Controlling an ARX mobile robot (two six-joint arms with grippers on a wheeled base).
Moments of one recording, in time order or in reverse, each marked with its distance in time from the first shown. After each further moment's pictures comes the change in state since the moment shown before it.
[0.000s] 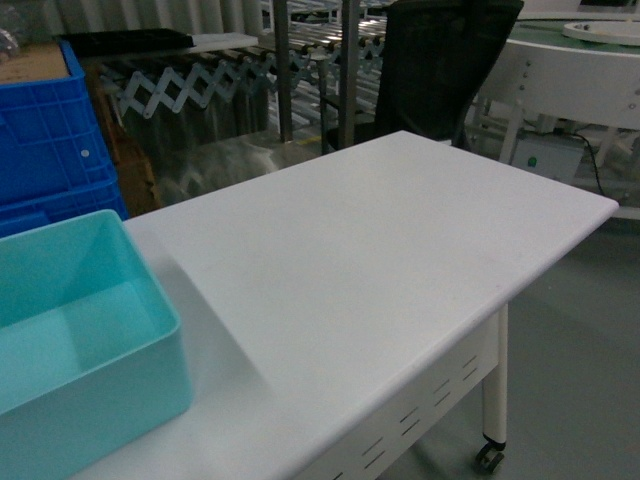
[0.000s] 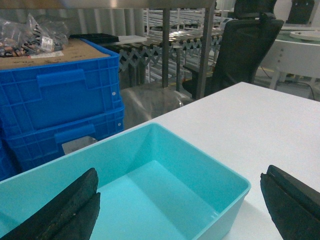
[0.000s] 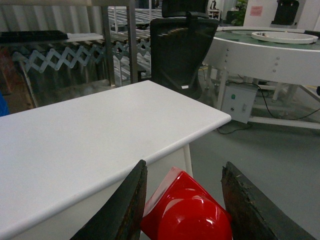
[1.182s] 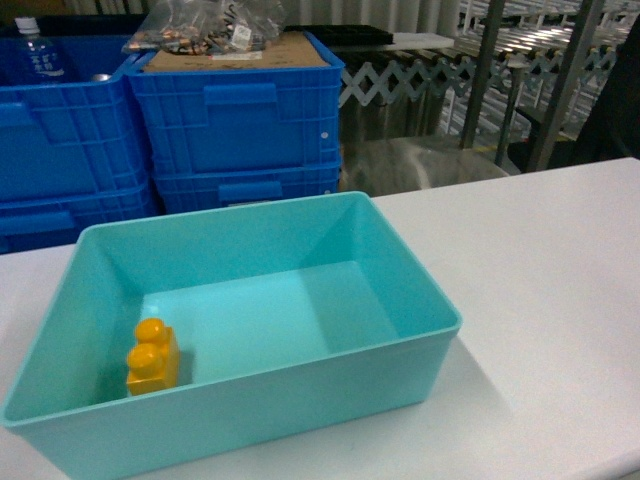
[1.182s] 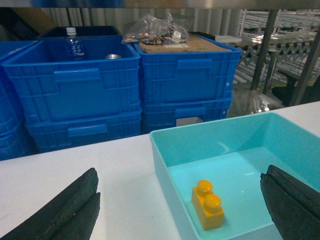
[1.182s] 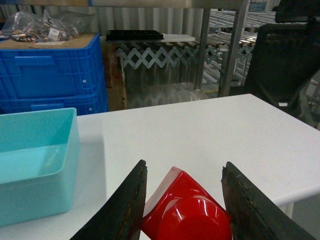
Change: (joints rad) left arm 0.000 0.000 0.000 0.000 0.000 0.000; right arm 0.000 0.000 0.000 0.000 0.000 0.000
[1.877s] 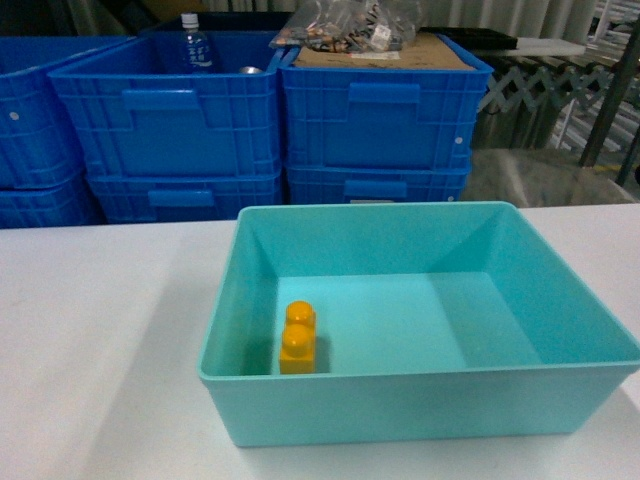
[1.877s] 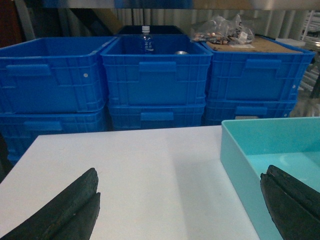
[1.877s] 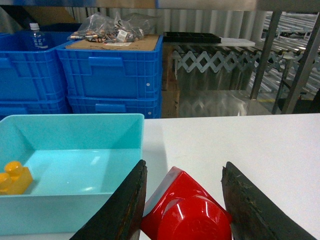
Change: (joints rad) left arm 0.000 0.000 0.000 0.000 0.000 0.000; right arm 0.000 0.000 0.000 0.000 0.000 0.000
